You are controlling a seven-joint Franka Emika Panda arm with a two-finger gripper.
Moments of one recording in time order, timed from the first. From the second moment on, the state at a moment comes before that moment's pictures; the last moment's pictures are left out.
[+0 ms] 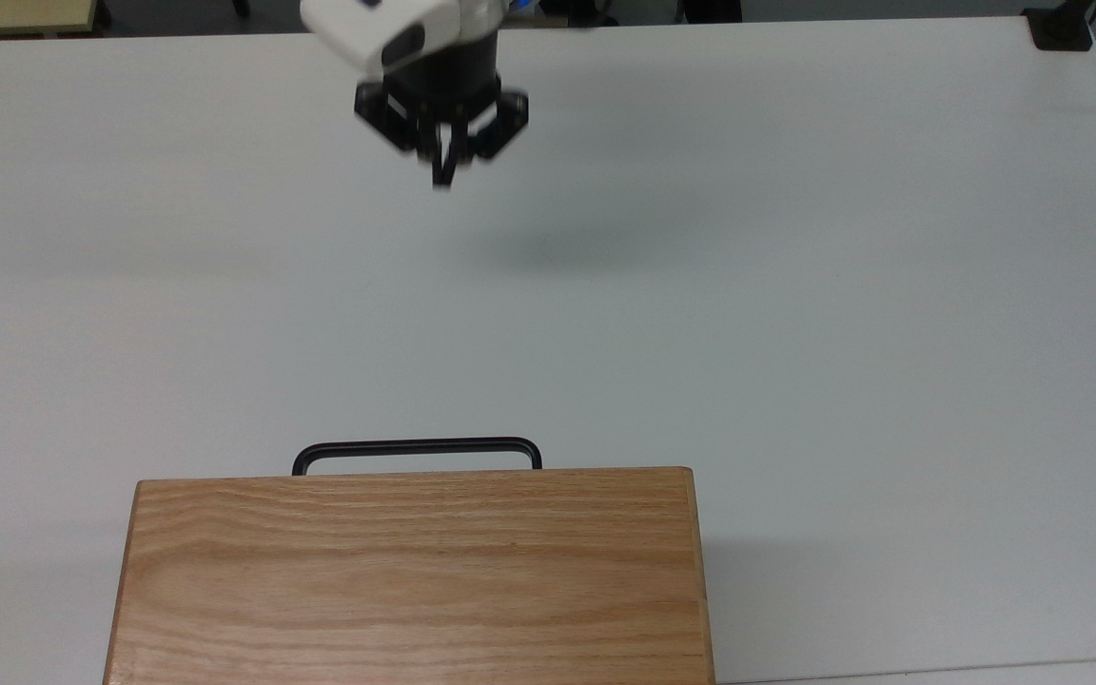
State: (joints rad) arm 0.11 0.17 -0.02 -1.54 -0.10 1.76 0.07
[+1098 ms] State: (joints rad) arm 0.09 -0.01 -0.03 -1.61 -0.09 1.56 0.05
